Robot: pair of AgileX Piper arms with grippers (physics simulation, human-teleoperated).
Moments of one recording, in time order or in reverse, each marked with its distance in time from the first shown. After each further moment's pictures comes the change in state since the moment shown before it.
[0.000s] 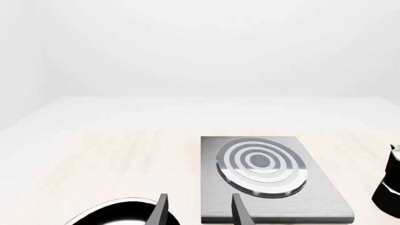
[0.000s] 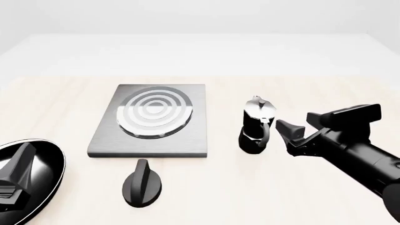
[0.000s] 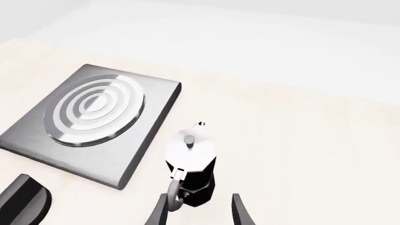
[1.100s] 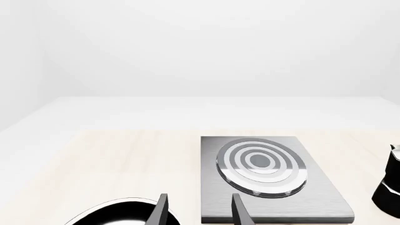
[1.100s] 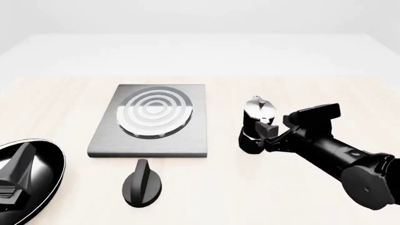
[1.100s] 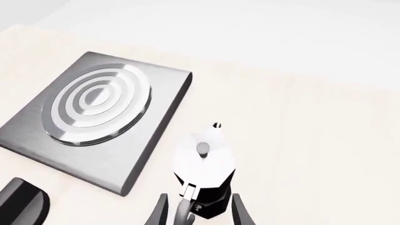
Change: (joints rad) left arm 0.000 0.000 0.000 0.000 0.000; right arm 0.050 0.303 -0.074 -0.168 0.035
